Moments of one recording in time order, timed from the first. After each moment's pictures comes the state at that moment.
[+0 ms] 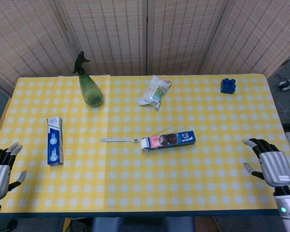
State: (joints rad) left arm -0.08 -1.18 -0.05 -1.55 1.48 1.52 0.13; right arm 0.12 -1.11 0.06 -1.60 -1.54 1.45 -0.06
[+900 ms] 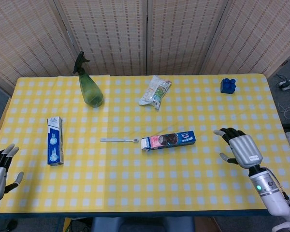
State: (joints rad) left arm -0.06 -1.18 -0.05 -1.54 1.49 1.55 0.10; right arm 0.34 -1.13 0.12 -1.63 -1.51 1.17 -0.09
